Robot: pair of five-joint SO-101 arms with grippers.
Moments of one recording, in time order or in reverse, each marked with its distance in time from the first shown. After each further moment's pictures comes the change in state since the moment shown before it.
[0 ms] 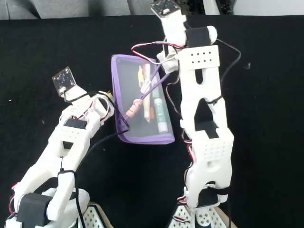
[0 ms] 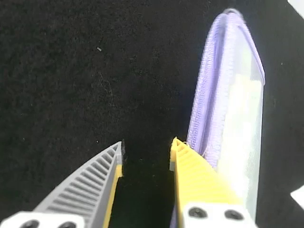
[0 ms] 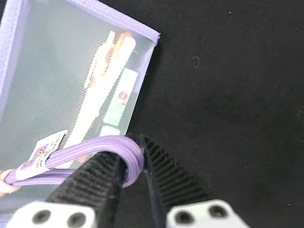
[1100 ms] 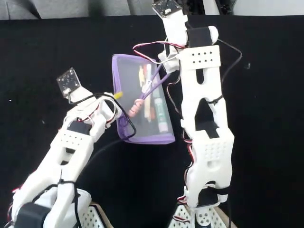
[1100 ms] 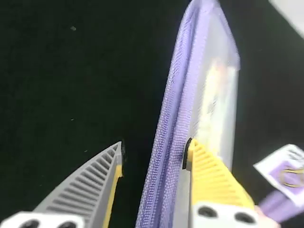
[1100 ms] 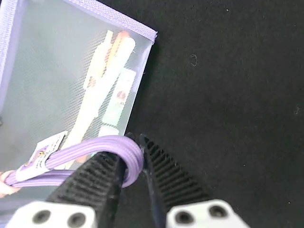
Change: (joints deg) left arm 4.9 -5.6 0.1 5.4 4.0; right arm 0.3 0.0 0.0 0.0 0.0
